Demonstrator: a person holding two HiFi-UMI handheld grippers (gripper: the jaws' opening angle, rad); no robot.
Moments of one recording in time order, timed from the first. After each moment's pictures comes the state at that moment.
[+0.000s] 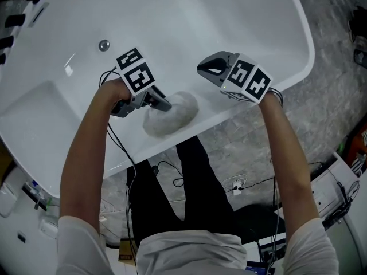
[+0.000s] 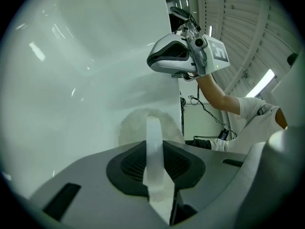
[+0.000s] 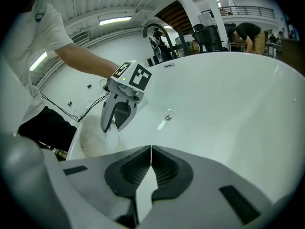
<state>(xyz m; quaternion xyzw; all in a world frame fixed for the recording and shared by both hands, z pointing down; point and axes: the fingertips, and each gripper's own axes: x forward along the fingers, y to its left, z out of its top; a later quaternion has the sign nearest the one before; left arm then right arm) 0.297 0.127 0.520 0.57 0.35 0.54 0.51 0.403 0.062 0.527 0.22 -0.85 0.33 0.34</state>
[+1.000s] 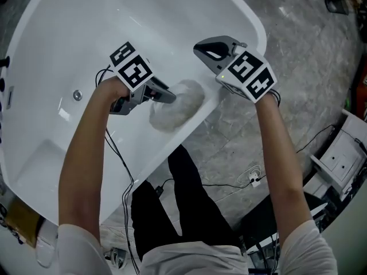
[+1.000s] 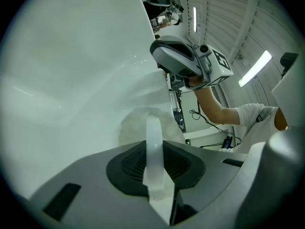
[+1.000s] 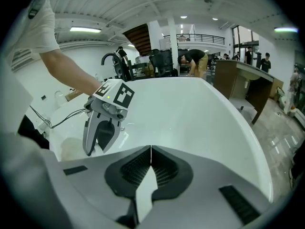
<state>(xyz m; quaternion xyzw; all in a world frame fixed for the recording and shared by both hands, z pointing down) 0.230 0.142 0.550 0.62 0.41 0.51 0.43 0.343 0.064 0.514 0.47 -0.77 0.28 0.33</state>
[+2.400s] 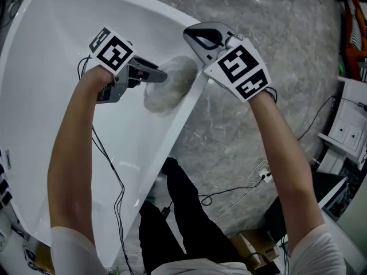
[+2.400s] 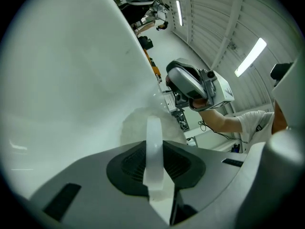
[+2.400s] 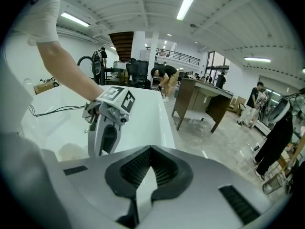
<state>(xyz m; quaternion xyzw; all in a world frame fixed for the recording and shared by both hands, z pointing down) 0.302 0.129 0.538 0.67 0.44 0.47 0.38 0.393 0.089 0.463 0.62 -0.68 0.17 0.34</state>
